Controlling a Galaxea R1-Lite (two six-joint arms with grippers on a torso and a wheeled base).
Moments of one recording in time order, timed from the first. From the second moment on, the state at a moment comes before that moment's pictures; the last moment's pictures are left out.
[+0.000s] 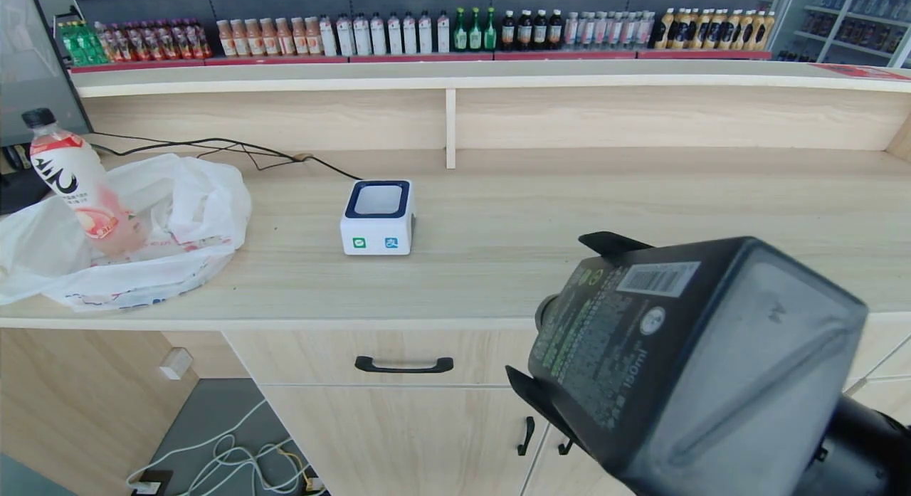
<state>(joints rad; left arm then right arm) 0.00 0.00 0.00 0.00 0.00 0.01 0.69 1.79 -0.57 -1.57 -0.22 -0.04</state>
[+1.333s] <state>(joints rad) 0.00 0.00 0.00 0.00 0.00 0.01 0.69 1.64 -0.44 -1.57 -0.21 -0.03</state>
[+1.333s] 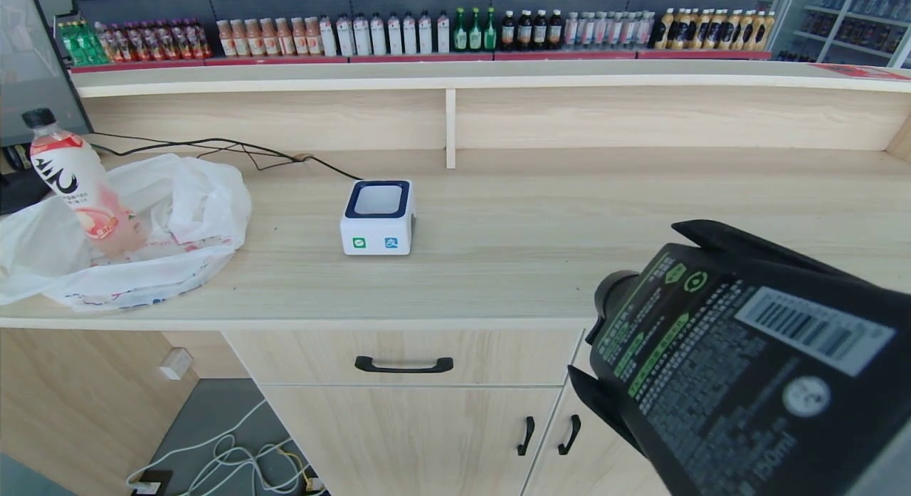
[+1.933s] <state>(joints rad) 0.00 0.00 0.00 0.00 0.00 0.00 0.69 1.64 -0.43 -1.57 -0.21 -0.03</state>
